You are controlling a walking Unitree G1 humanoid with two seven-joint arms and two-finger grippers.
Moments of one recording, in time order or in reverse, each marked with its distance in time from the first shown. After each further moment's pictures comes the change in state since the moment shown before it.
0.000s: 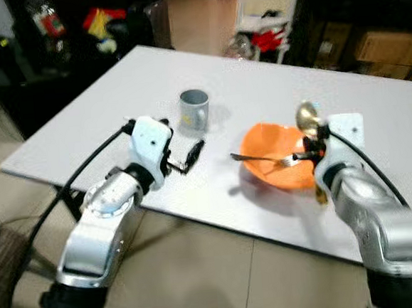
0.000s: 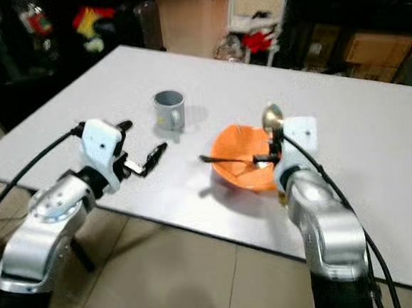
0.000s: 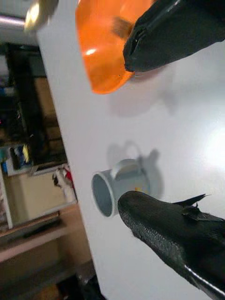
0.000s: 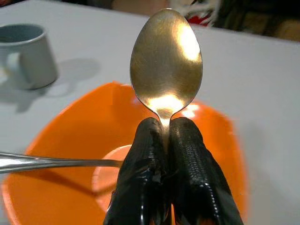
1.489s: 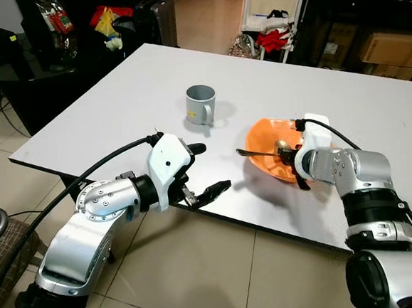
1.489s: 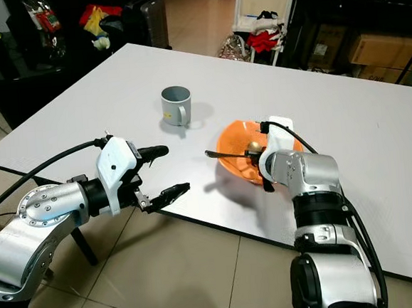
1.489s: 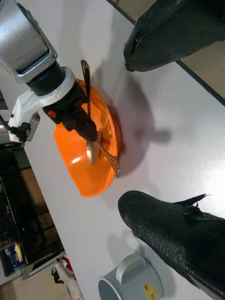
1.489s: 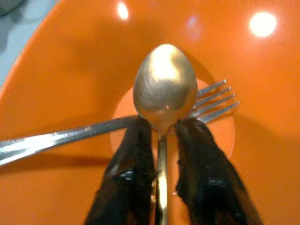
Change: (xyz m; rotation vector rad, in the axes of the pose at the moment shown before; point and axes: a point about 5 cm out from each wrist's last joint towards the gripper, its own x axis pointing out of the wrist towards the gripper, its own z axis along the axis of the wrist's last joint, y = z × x) left arm -0.013 -0.024 0.009 0.046 0.051 -0.418; right arm 0.069 0.001 -0.012 0.189 0.432 0.042
